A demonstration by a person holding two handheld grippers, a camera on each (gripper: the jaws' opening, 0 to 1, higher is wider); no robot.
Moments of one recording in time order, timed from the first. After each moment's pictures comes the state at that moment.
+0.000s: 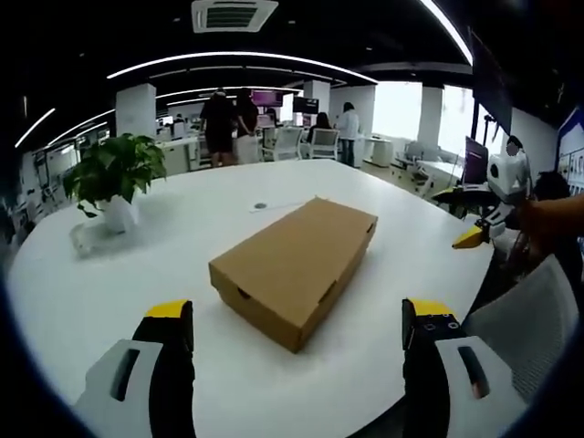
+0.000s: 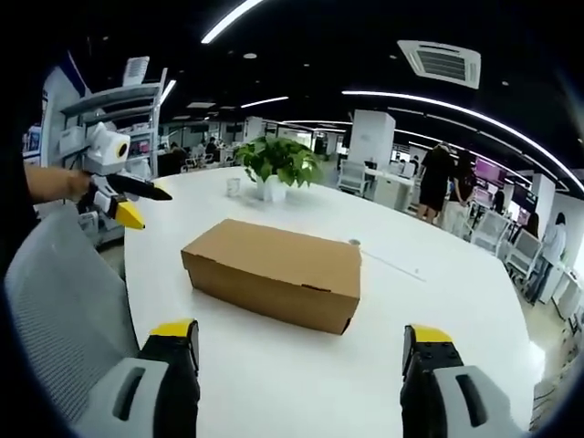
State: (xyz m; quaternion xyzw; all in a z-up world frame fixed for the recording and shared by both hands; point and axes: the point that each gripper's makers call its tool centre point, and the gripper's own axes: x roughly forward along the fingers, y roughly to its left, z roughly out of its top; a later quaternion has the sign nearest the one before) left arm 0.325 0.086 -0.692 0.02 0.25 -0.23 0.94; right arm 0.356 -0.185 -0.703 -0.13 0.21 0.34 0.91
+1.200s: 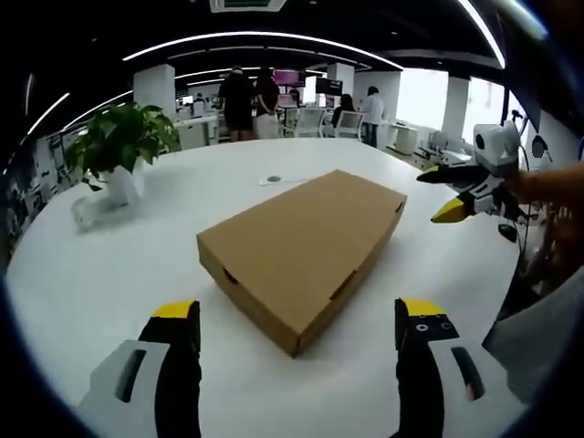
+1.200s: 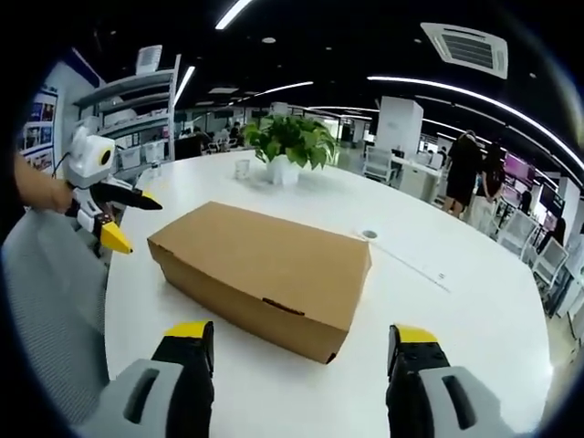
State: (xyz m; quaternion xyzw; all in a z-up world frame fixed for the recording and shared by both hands) left arm 0.356 0.072 -0.747 0.02 0.29 -0.18 0.94; right arm 0.444 -0.162 -0.743 -0.16 0.24 0.40 0.87
